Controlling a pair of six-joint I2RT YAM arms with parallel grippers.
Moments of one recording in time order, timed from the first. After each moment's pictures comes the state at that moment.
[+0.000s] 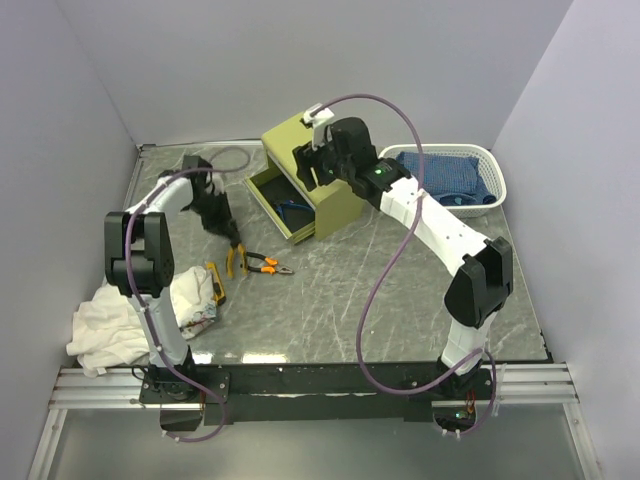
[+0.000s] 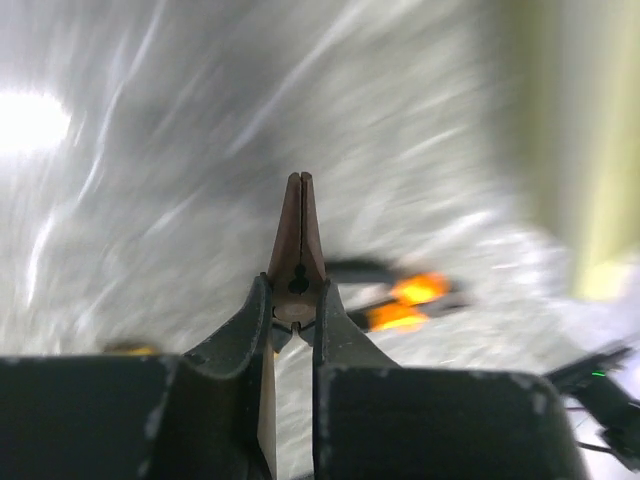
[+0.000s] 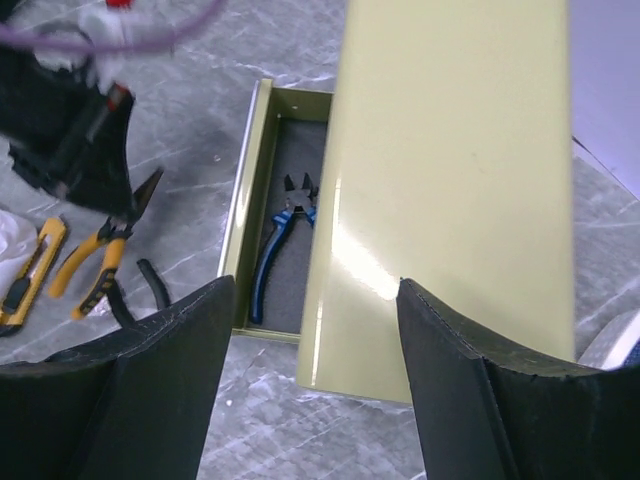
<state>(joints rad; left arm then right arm) -0.03 1.96 1.45 -0.82 0.35 -0.25 0.62 1.80 1.75 -0.38 -0.07 -0.06</state>
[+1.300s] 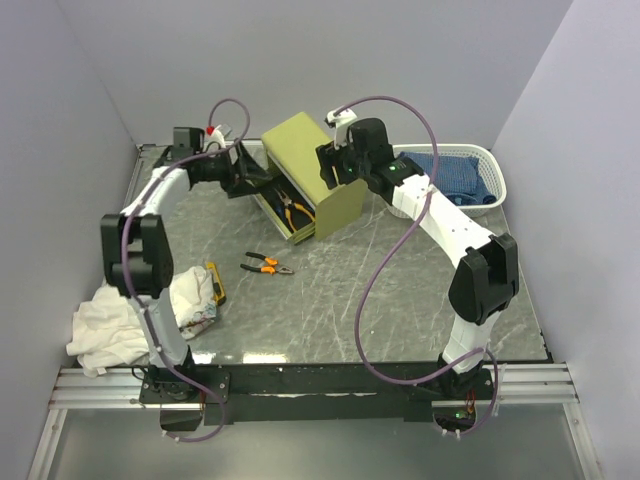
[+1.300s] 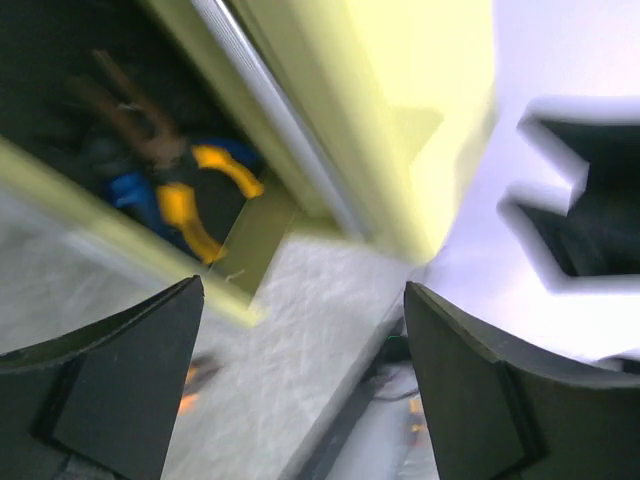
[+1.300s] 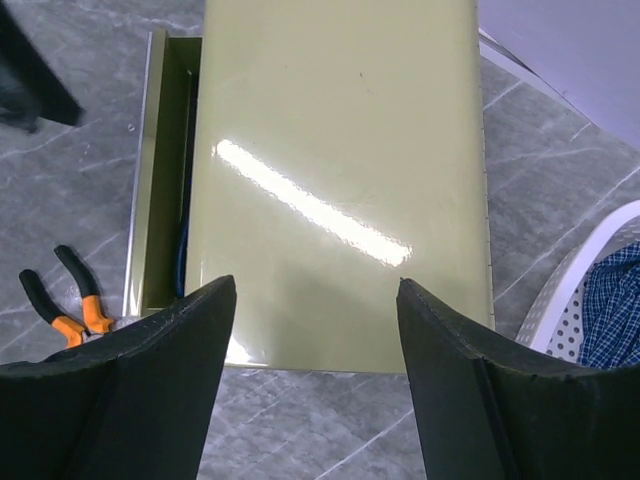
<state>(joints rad) -0.04 1.97 1.60 -0.38 0.95 -0.57 0.51 1.79 1.68 -0.38 -0.07 -0.06</state>
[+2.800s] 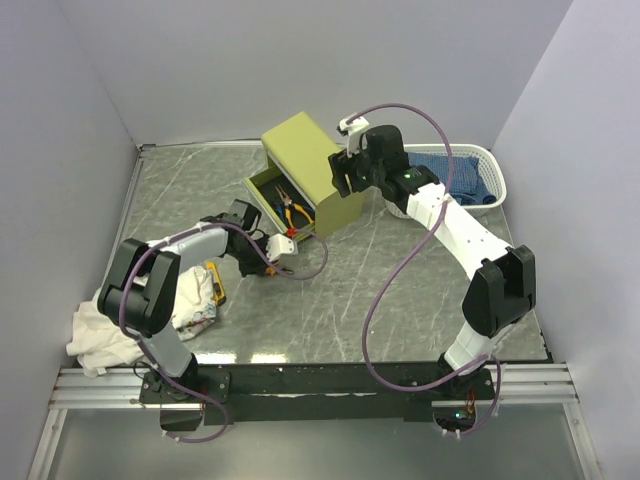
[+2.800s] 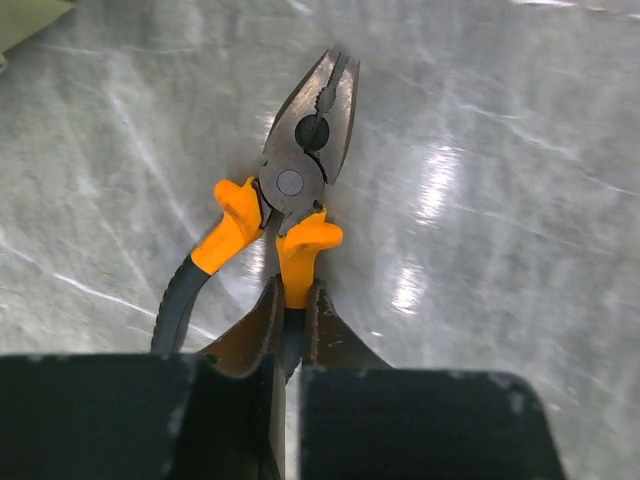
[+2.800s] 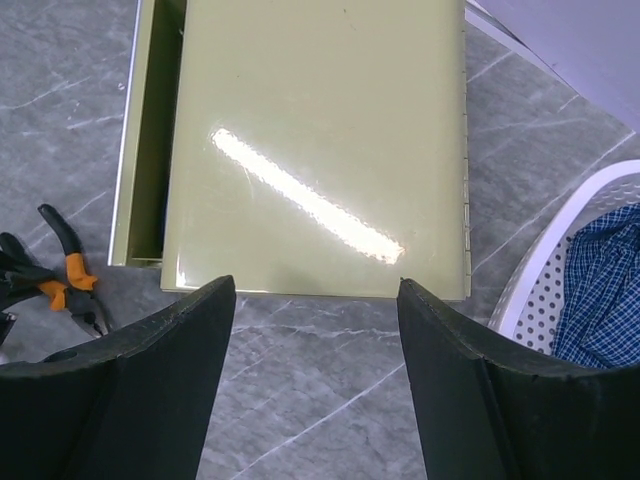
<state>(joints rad) -0.37 1.69 0.98 -0.51 0.41 0.98 0.47 1.68 1.54 -0.38 -0.11 -0.10</state>
